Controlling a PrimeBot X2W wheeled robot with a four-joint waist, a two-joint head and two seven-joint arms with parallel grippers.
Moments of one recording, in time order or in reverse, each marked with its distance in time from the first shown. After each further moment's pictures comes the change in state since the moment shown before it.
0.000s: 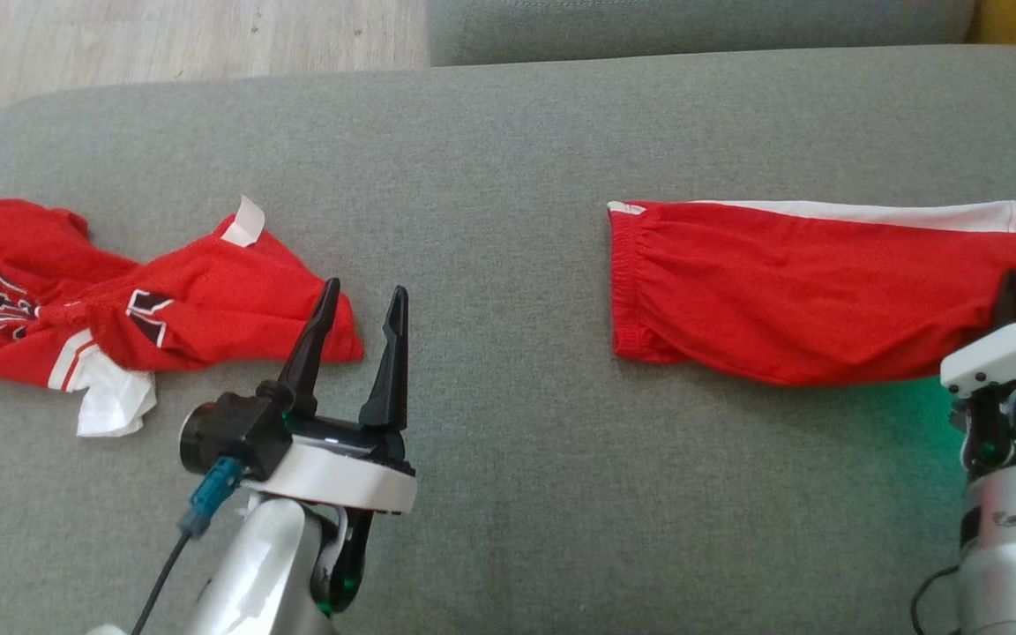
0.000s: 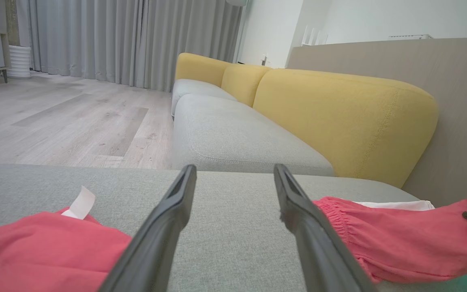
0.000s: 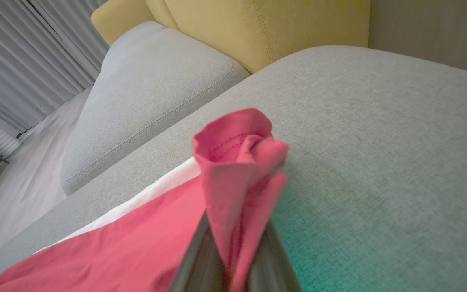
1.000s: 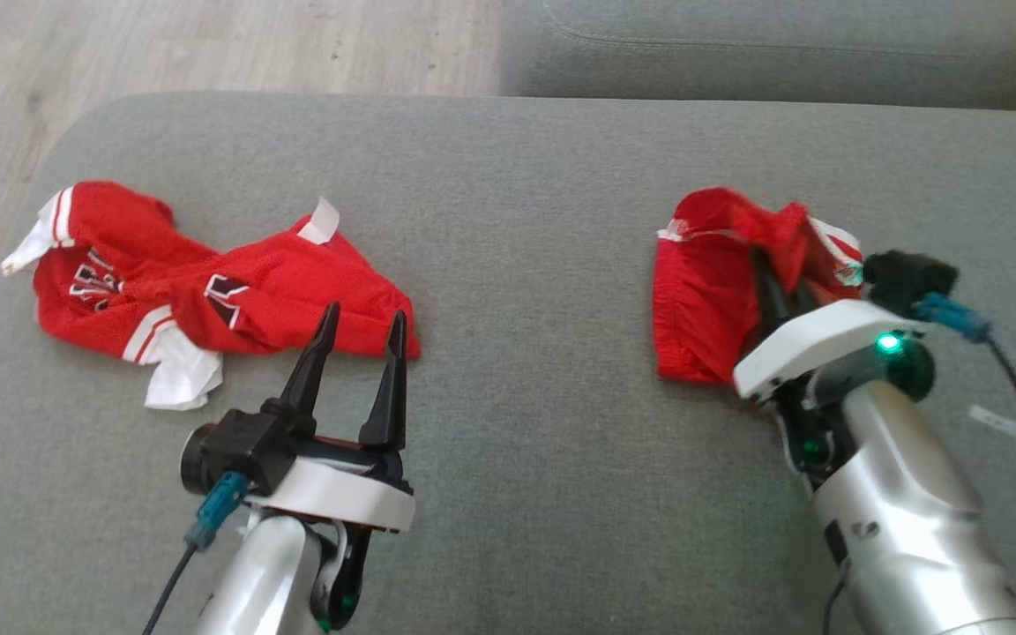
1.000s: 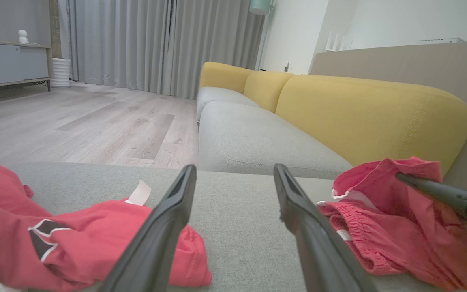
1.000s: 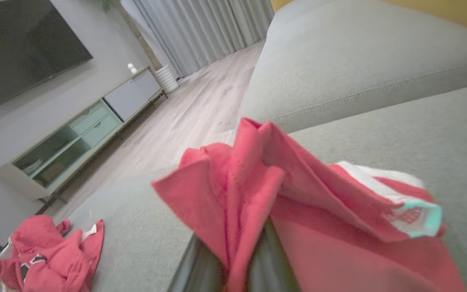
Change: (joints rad) left arm 0.024 0.001 0.004 0.029 0.015 -0.001 0.000; right arm 0.003 -0.002 0.711 -0.027 0.343 0.000 -0.108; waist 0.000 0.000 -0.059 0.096
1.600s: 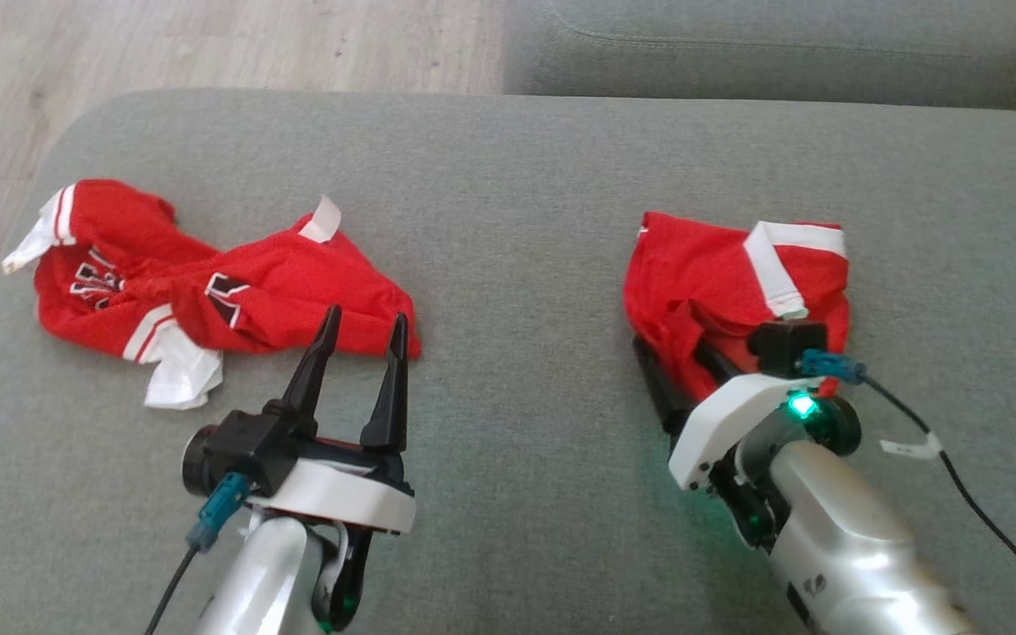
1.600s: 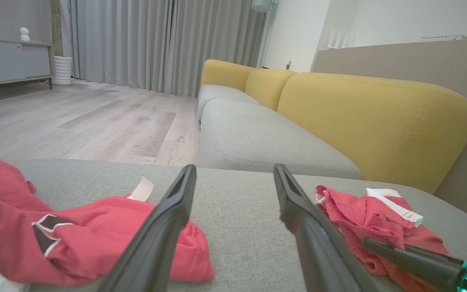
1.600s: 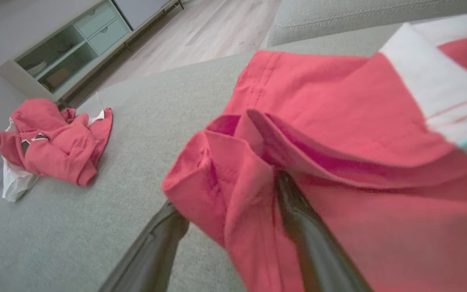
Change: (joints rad) left arm 0.000 0.000 -0.004 0.006 0.000 0.002 0.000; right arm -0.002 -0.002 0.320 0.182 0.057 0.000 0.000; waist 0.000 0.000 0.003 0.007
